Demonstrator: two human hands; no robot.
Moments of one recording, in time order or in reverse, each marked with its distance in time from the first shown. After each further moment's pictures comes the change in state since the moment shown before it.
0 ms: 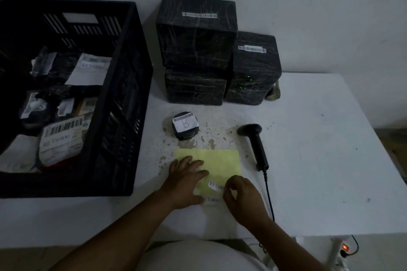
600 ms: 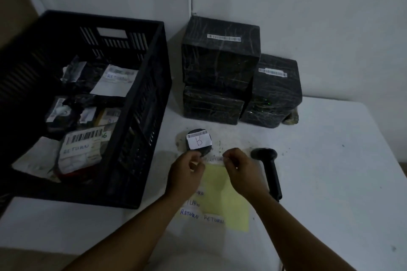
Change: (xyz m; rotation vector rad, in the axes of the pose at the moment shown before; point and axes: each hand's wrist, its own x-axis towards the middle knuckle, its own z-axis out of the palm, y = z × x) left_hand 0.021 0.008 -0.060 -0.837 0.686 -0.400; right_hand 0.122 -0.055 -0.031 0.206 -0.028 0.041
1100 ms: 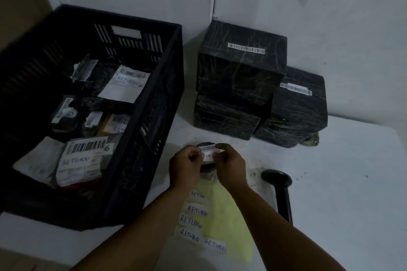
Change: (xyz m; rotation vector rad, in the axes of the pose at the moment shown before) left_hand 0.069 -0.003 0.005 -0.104 0.206 -0.204; right_hand 0.086 -0.006 0.063 0.079 -0.005 0.156
